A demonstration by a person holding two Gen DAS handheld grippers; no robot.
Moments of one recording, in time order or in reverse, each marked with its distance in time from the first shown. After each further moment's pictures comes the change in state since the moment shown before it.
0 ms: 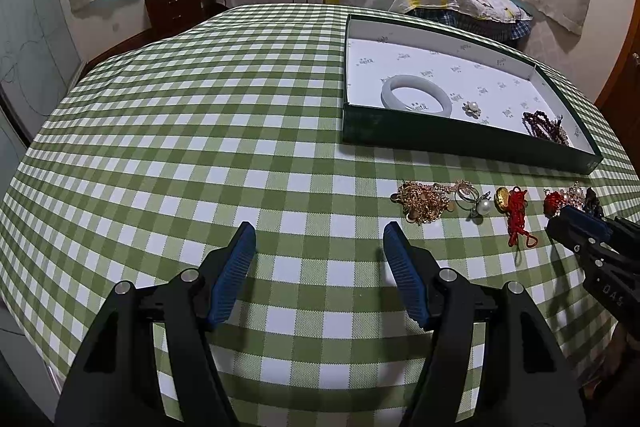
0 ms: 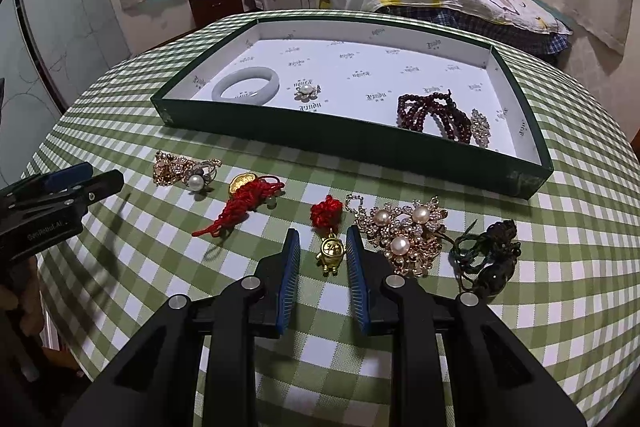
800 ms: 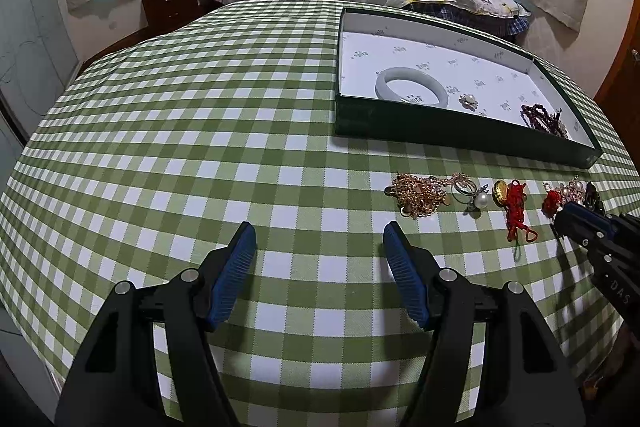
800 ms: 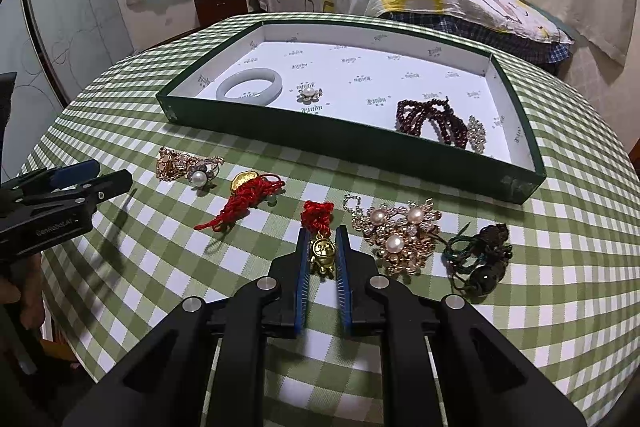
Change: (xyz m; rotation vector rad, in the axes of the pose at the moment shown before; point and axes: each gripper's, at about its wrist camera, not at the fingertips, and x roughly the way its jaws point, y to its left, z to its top) left arm 0.006 -0.007 -0.003 0.008 0.013 -0.007; right arm -0.008 0.000 -0.001 -0.027 -0.016 -0.009
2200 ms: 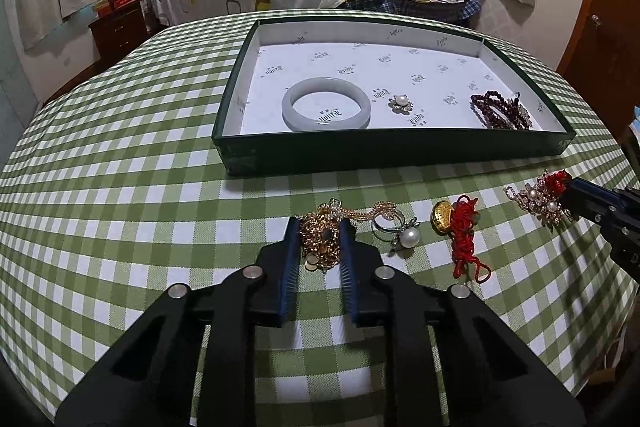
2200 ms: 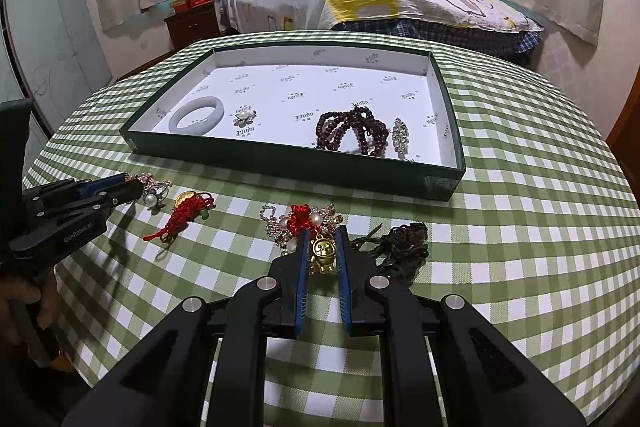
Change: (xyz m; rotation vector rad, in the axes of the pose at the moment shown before) left arm 0.022 -0.049 0.017 0.140 -0.030 -0.119; right arm -0.018 -0.049 -0.002 0.088 -0.042 -0.047
